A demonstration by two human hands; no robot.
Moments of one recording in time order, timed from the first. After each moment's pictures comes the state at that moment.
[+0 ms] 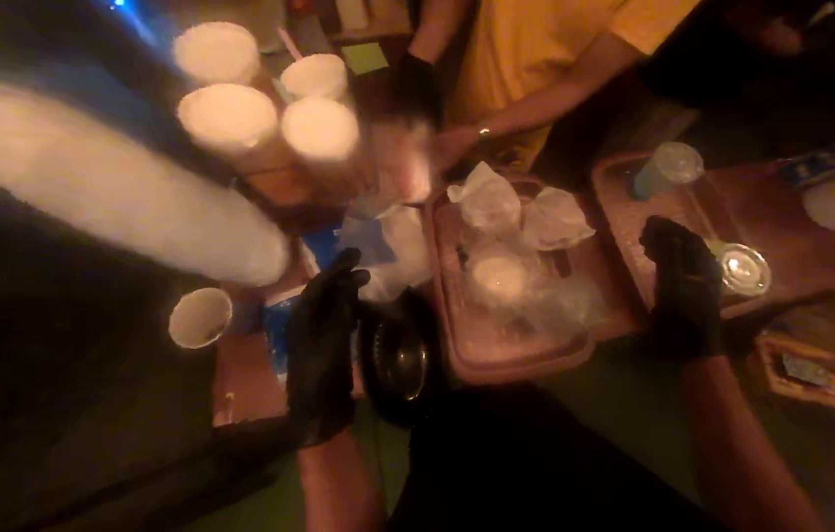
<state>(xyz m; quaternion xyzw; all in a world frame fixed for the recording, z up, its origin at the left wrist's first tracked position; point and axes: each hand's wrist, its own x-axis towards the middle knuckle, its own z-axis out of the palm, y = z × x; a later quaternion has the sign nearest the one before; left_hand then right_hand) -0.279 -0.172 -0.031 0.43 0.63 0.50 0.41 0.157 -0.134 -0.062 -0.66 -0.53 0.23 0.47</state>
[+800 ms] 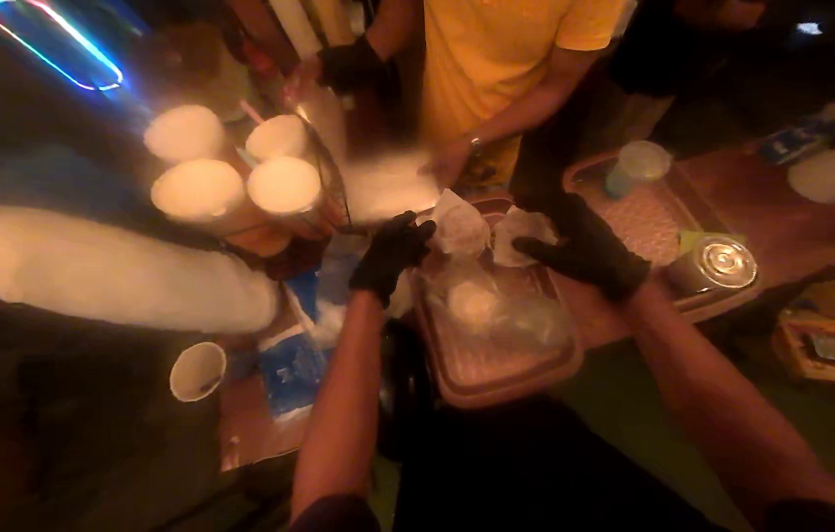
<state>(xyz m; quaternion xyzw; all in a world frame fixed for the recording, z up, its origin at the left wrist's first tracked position) -0.196 0.010 -0.068 0.55 0.60 0.23 0.54 0.118 -0.044 -0.039 -0.57 -0.75 0.24 0.24</state>
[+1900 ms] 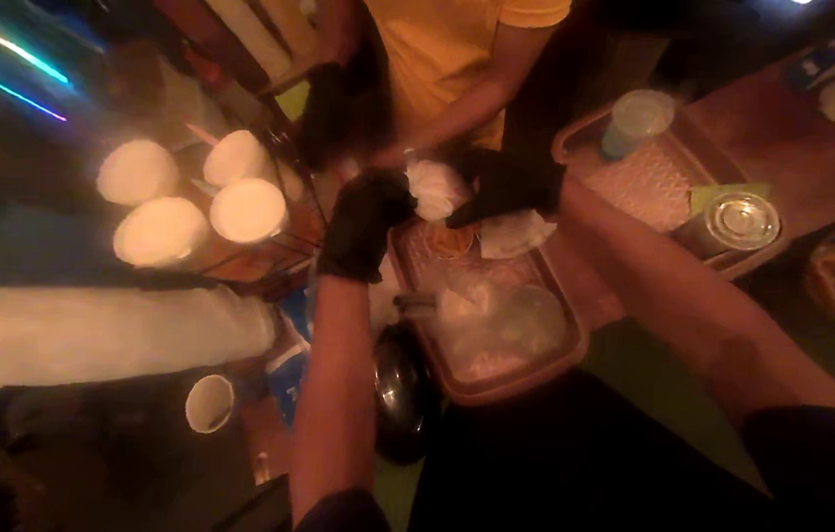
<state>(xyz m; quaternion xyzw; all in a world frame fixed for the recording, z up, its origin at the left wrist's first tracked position) -0.166 0.040 -0.018 0.50 0.52 0.38 0.59 0.074 0.048 -0.013 -0.43 -0.79 0.40 0.18</state>
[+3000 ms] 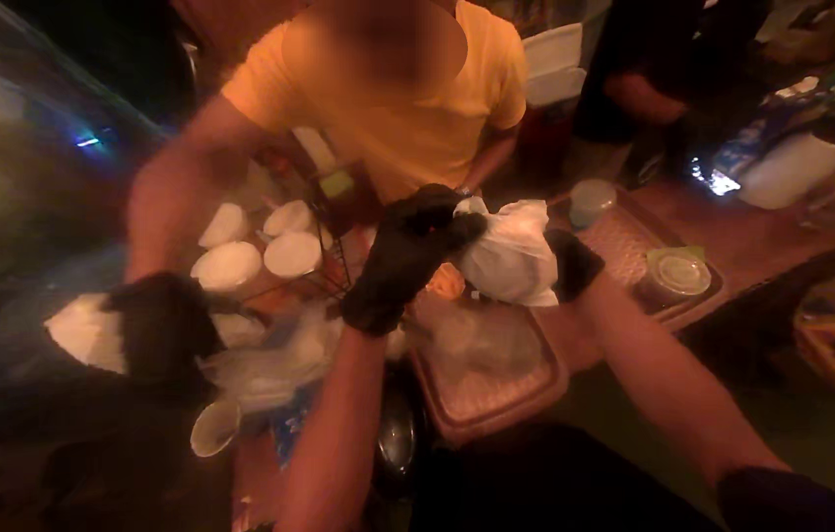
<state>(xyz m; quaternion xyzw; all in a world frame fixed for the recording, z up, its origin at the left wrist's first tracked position) -0.108 -0.042 0.099 0.69 0.29 0.45 0.48 0.133 -0.065 -0.011 -0.19 -0.39 0.75 0.50</state>
